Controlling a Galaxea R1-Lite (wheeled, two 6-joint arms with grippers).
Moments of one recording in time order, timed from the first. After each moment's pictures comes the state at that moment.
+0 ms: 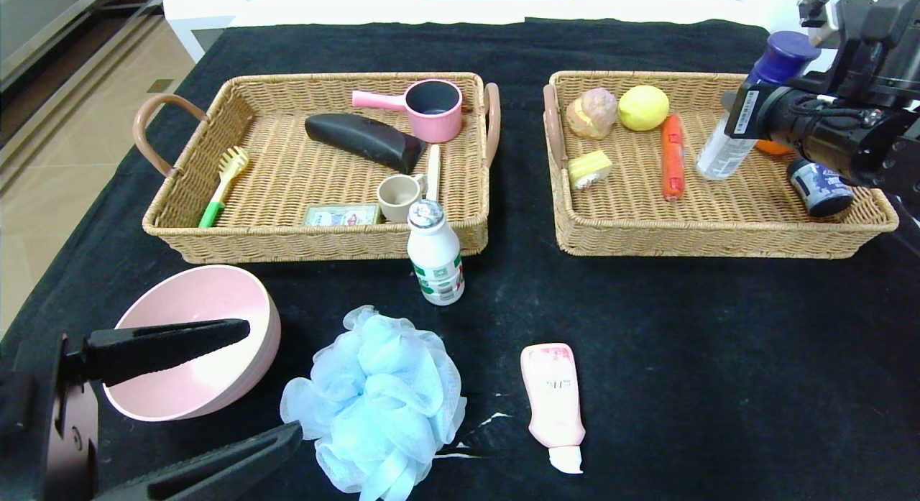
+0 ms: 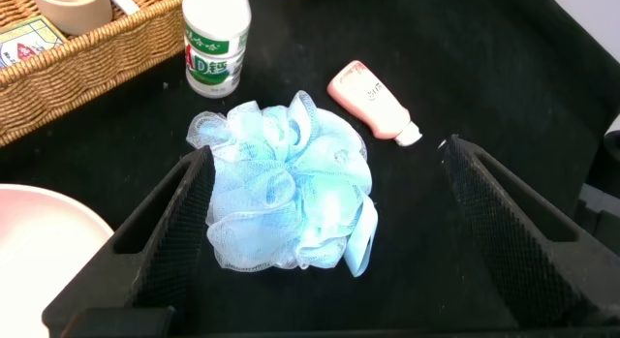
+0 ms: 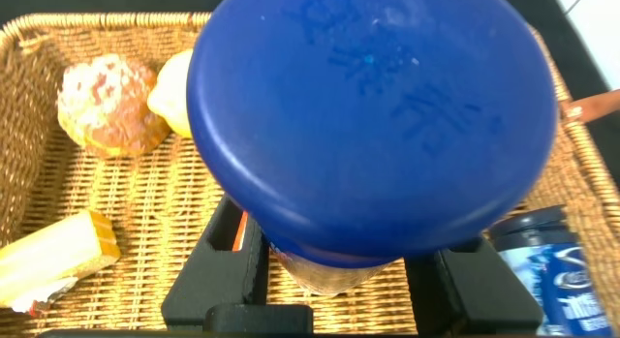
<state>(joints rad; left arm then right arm) -0.52 0.95 -0.62 -0.18 -0.30 0.06 0.18 1.82 -1.51 -0.39 -0.27 0.01</state>
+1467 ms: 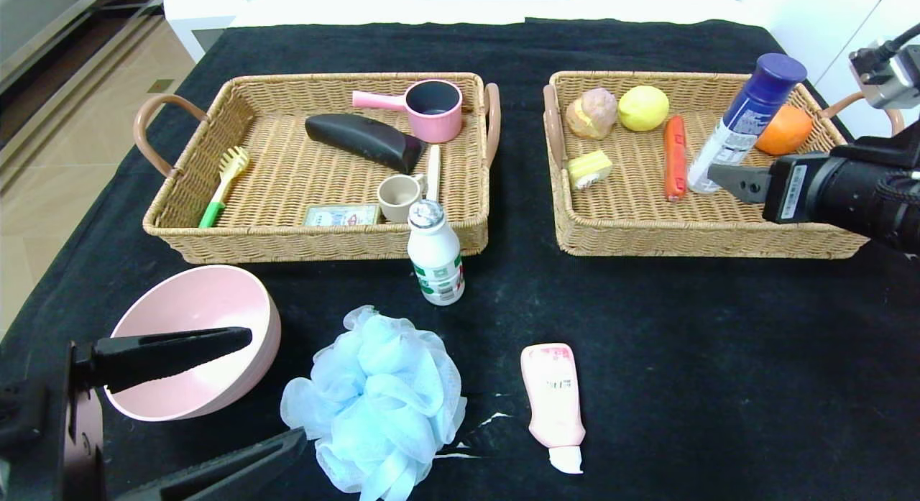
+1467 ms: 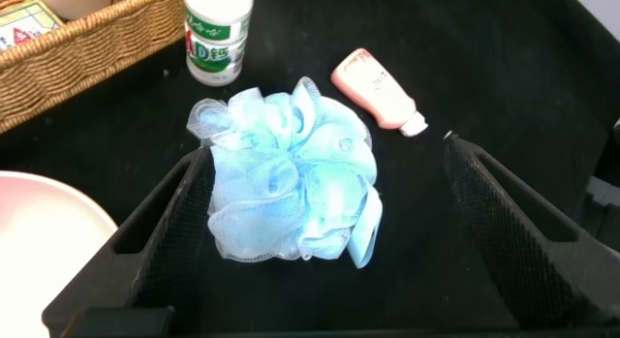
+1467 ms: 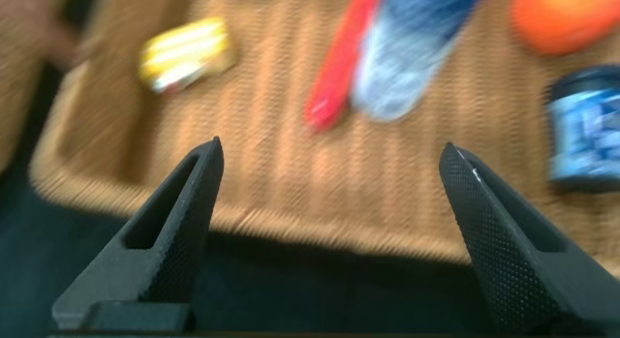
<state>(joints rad) -0.51 0.95 -0.61 -0.16 -0.28 0.07 0.31 1.46 -1.06 -0.29 -0.18 0.01</state>
